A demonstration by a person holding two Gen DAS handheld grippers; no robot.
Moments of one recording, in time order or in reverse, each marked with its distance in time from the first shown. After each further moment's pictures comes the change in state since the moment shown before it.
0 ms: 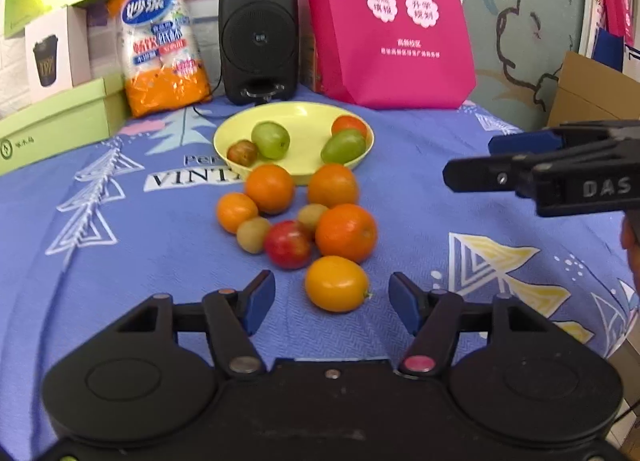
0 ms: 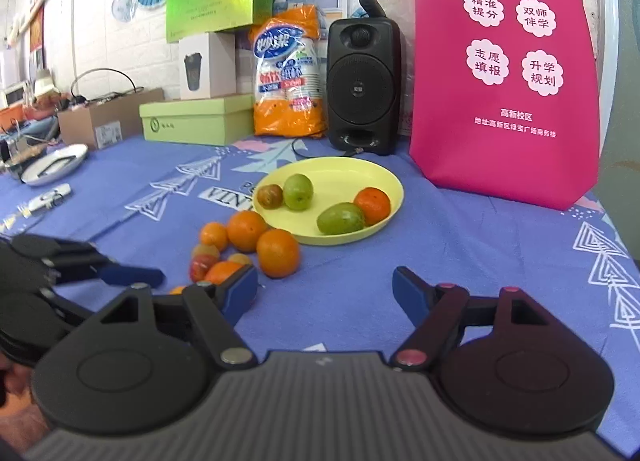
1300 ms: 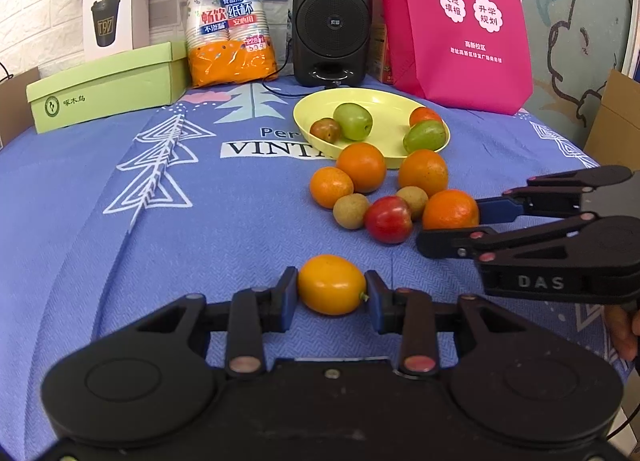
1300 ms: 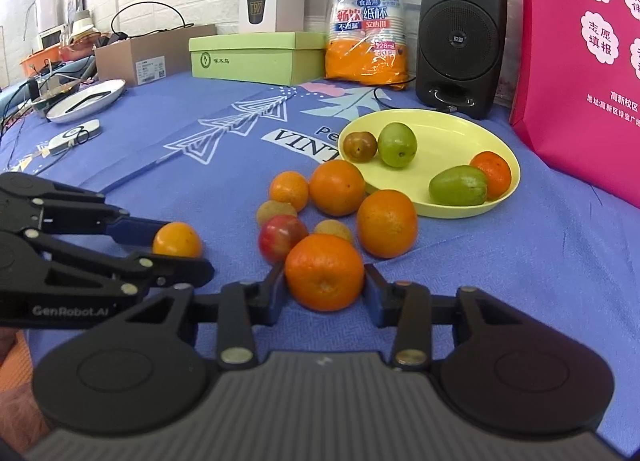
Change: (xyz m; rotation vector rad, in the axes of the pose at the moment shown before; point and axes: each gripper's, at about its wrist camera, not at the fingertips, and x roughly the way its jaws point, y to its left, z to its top) left arm -0.006 0.048 -0.009 -0.105 0.016 0.088; right arm 0.078 0.063 -0.011 -0.109 0.134 0.113
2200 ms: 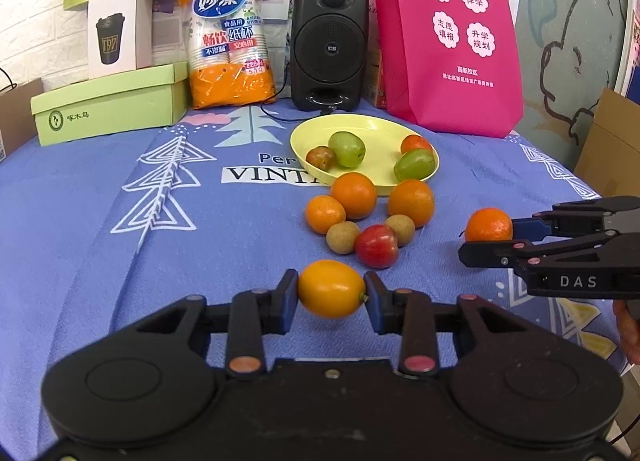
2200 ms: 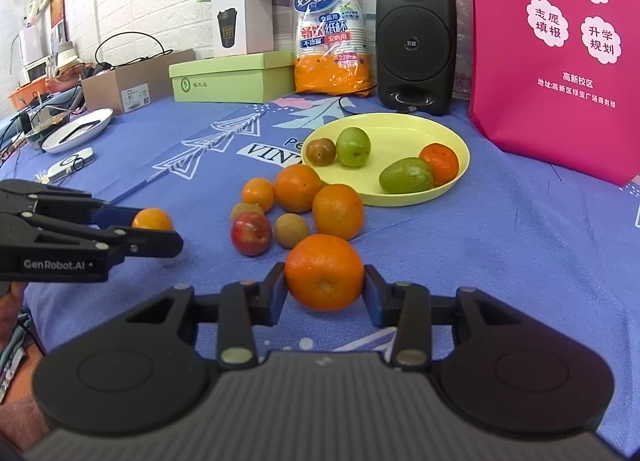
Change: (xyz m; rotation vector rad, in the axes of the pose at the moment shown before) left arm -0.019 0.002 0.008 -0.012 -0.055 -0.026; right arm -0.038 -0.028 -0.012 0.083 -0.038 -0.015
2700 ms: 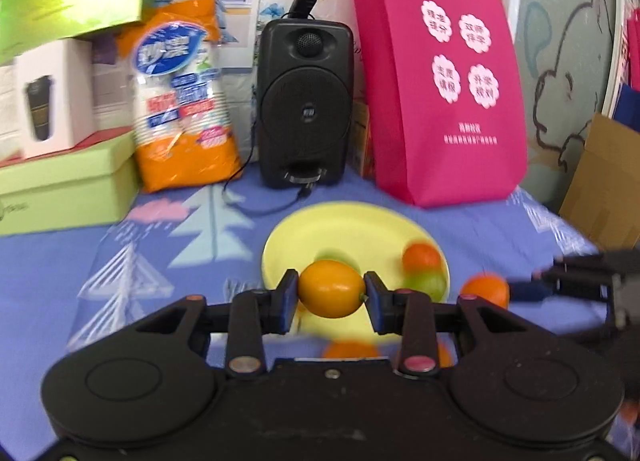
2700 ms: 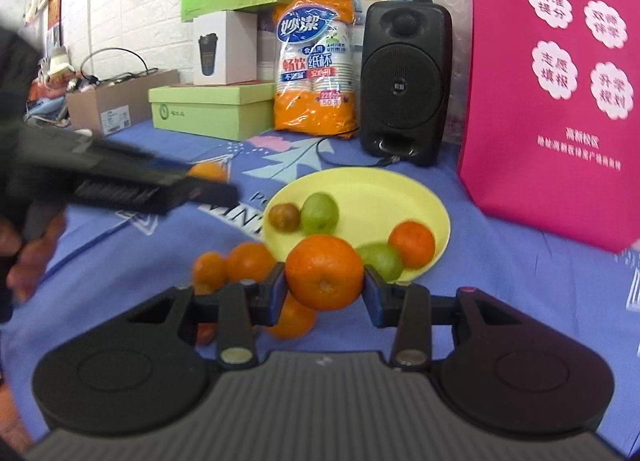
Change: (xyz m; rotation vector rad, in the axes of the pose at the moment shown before) left arm 0.091 0.010 0.125 0.047 -0.059 -0.093; right arm 0.032 -0.029 0.064 -0.060 -0.046 -0.043
